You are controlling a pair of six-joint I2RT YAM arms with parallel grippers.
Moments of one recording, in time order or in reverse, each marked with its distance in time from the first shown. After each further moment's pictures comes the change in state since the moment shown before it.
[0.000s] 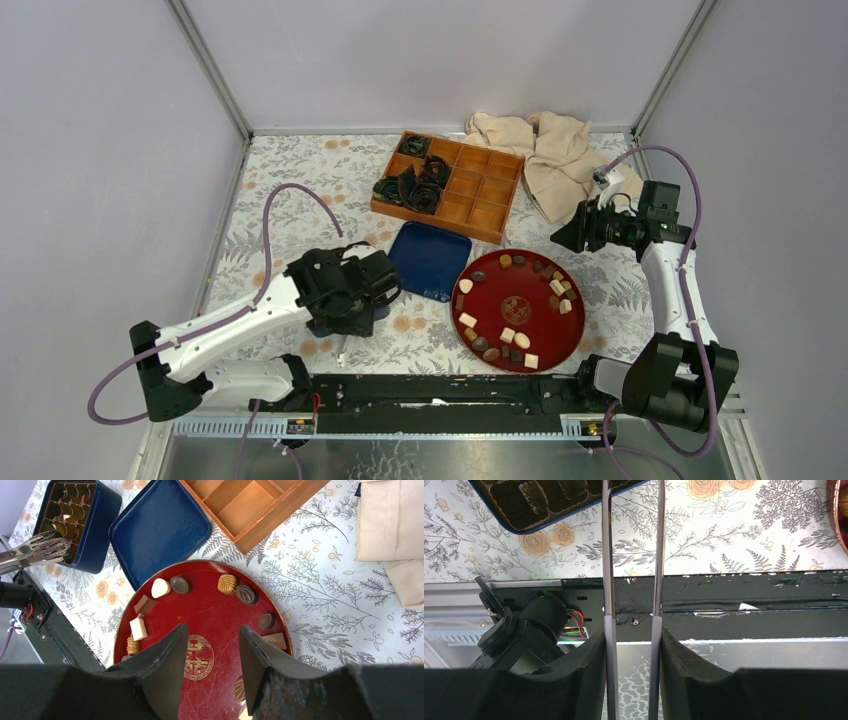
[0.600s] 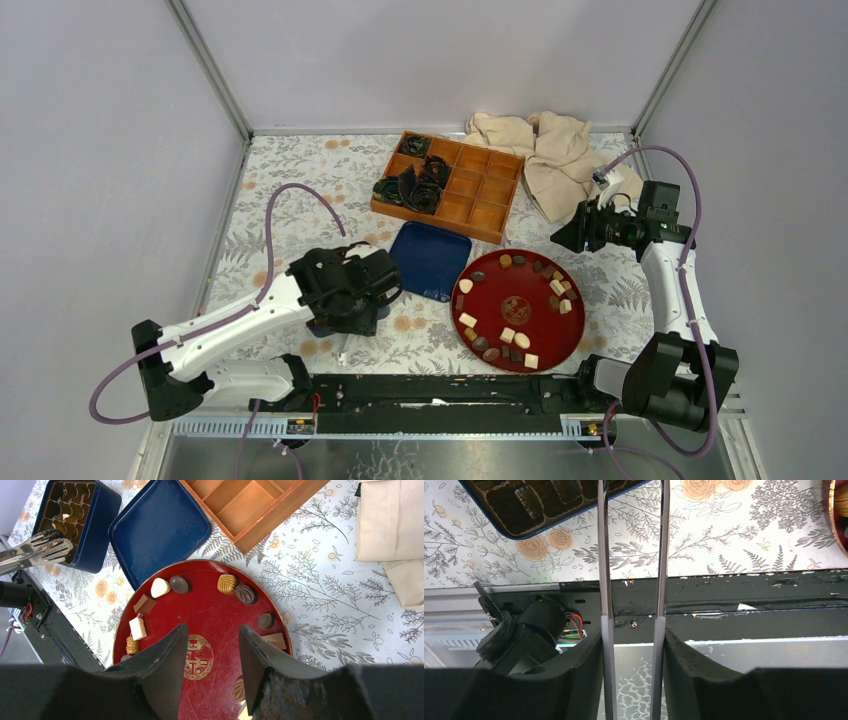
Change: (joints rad) left arm 0.004 0.010 -0.010 0.020 0.006 0.022; right arm 0.000 0.002 0.000 -0.001 0.000 -0.006
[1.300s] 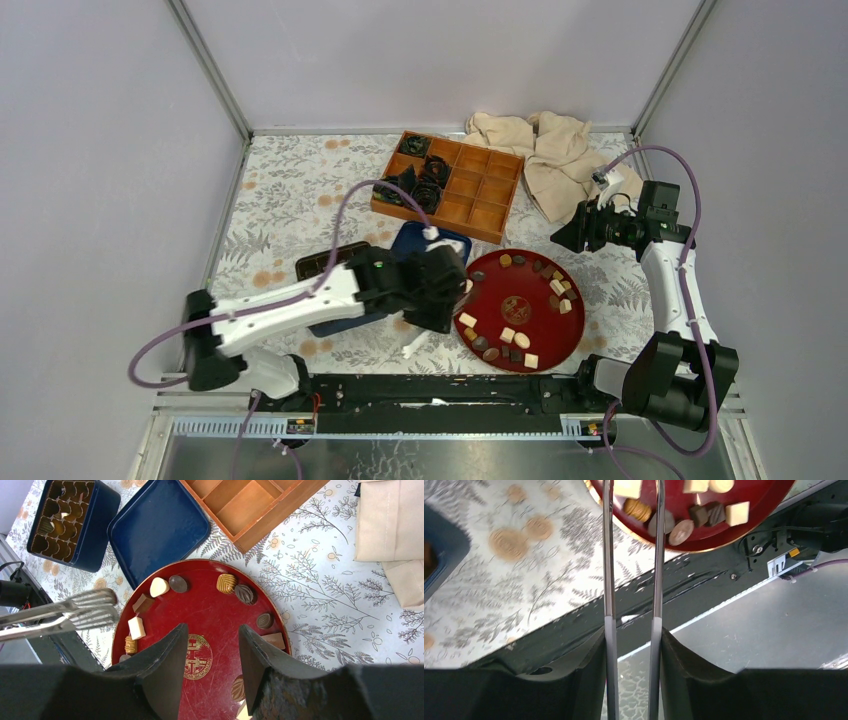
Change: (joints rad) left arm -0.138 0.206 0.161 0.377 0.159 0.096; right arm 0.000 0.001 0.000 0.000 0.000 -0.008
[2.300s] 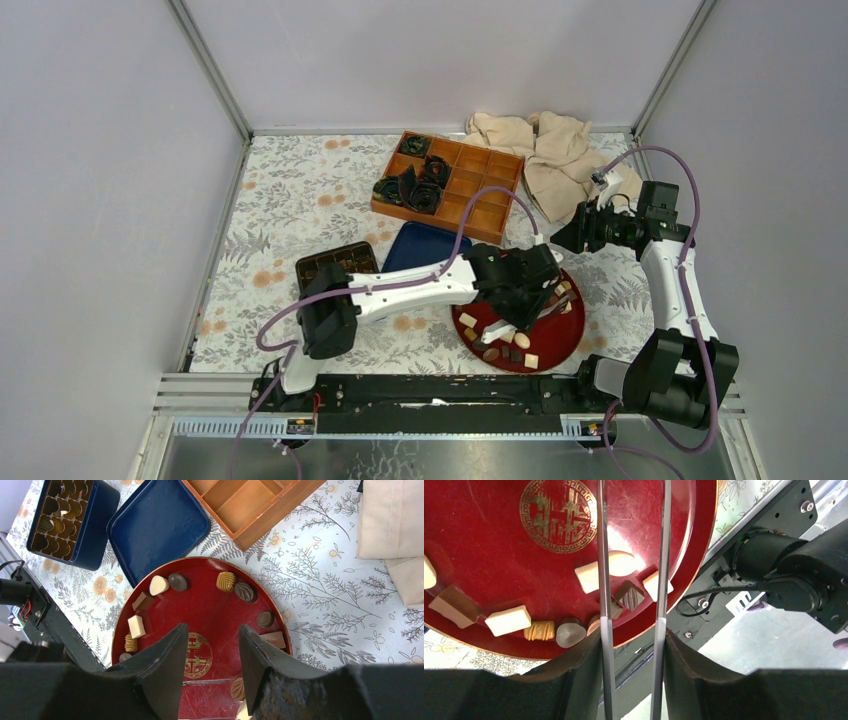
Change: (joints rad) left arm -0.050 0.628 0.467 0.210 0.137 0.246; right arm 0.000 0.013 0.000 -0.007 0.000 -0.008
